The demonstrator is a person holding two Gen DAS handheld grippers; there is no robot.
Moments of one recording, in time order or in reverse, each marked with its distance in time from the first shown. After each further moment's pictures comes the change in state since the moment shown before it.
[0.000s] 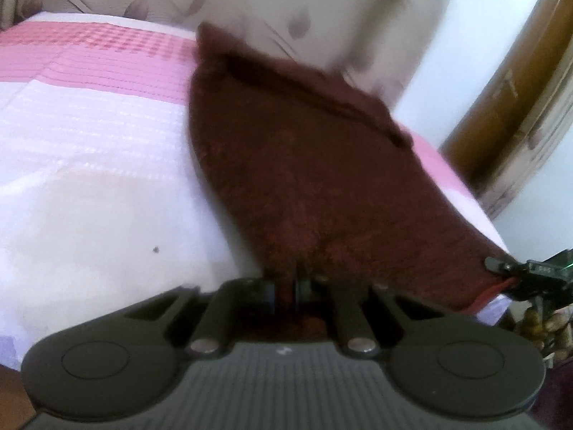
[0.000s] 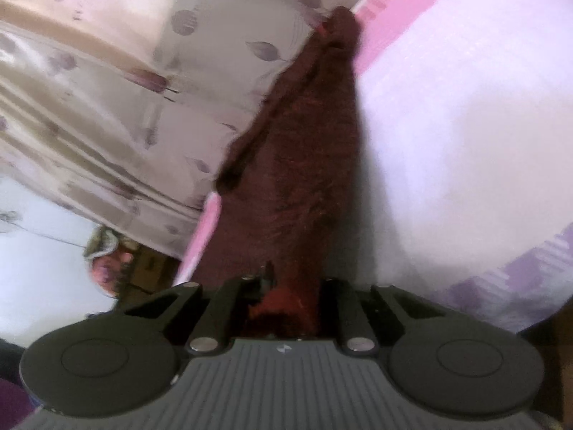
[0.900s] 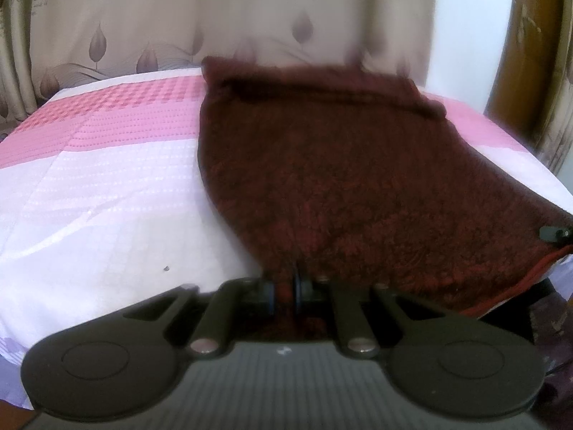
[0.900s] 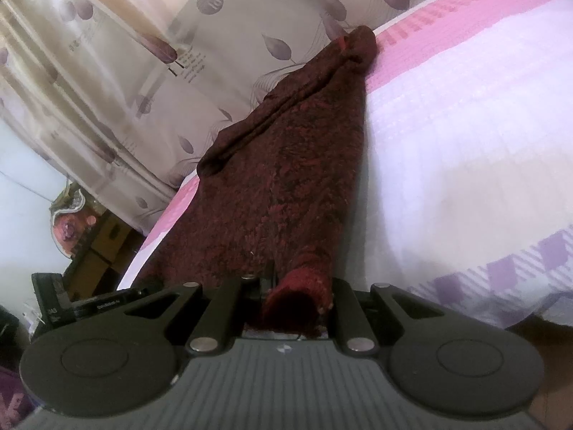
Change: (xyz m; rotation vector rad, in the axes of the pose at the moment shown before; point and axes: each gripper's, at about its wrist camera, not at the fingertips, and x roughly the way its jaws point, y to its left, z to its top) left arm 0.016 -0.054 -0.009 0.215 -0.039 0.273; right arm 0.000 0.013 -0.011 -0.194 0.003 -0.132
